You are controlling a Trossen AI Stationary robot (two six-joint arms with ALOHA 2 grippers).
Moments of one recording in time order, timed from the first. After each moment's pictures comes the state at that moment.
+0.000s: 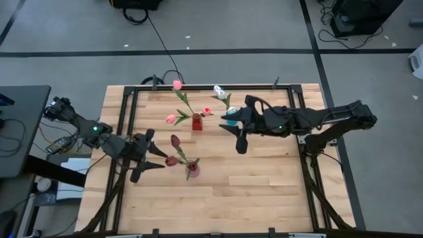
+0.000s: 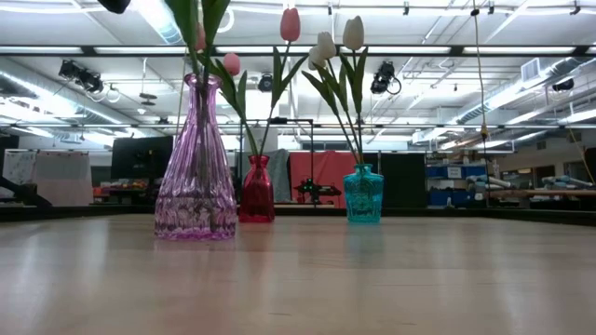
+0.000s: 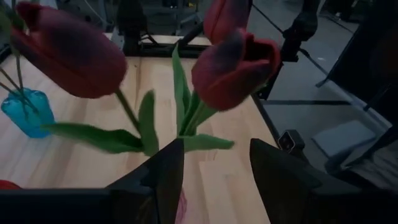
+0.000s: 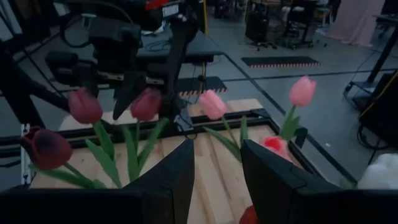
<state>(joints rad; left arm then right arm) -0.56 0.76 0.79 -0.39 -0.32 -0.29 0.17 1.34 1.34 -0.25 0.39 0.09</state>
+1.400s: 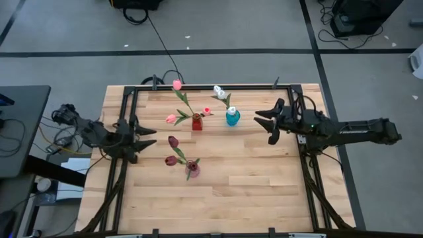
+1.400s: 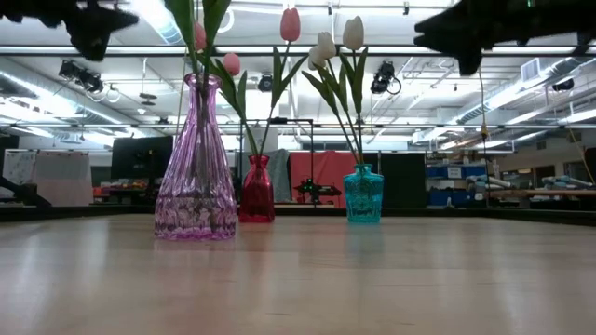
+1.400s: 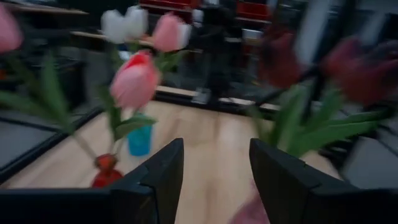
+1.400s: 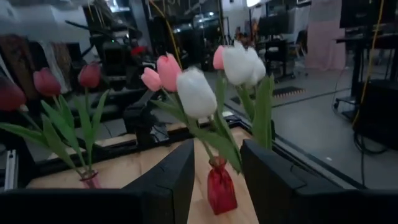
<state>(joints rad) -0.56 0.25 0.44 -0.27 -0.67 -0.21 -0.08 0.62 0.40 0.24 0.21 0.14</state>
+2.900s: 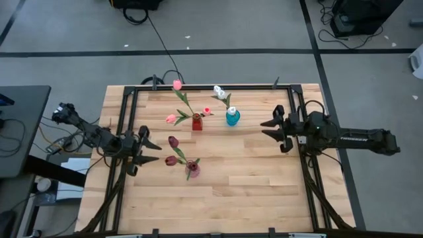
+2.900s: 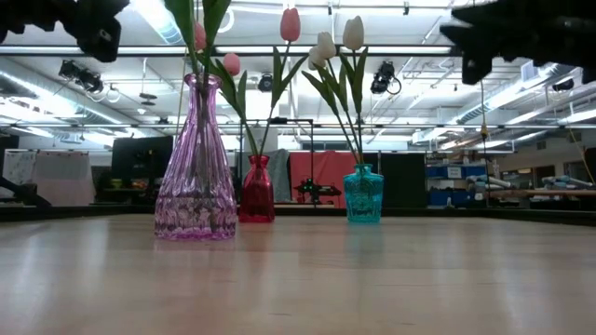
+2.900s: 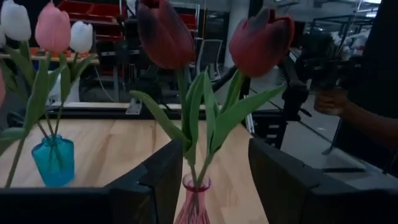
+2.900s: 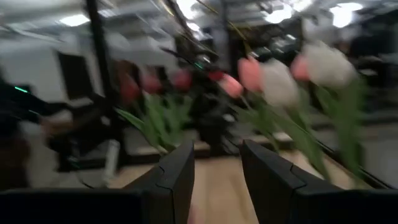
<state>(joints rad) -0.56 0.31 0.27 0.07 -0.39 -0.09 -0.20 0.43 0.19 0.42 -0.23 0.17</state>
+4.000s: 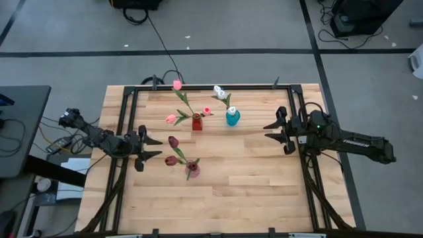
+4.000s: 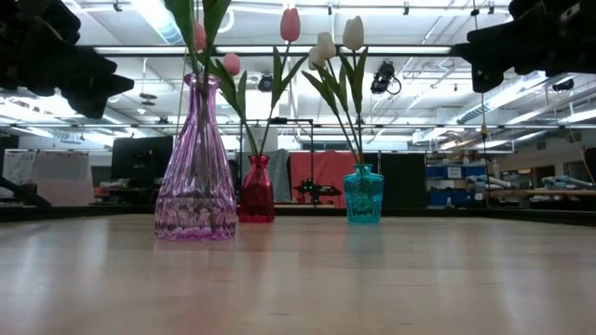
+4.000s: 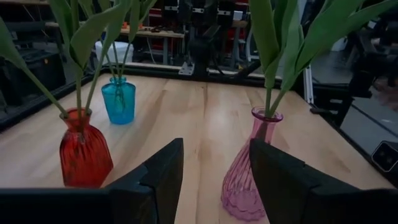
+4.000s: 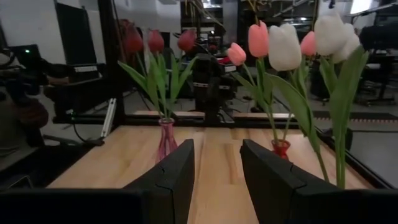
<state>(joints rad) -0.56 0.07 0.09 -0.12 -0.60 -0.18 -0.31 0.28 0.19 0.13 -0.38 0.03</state>
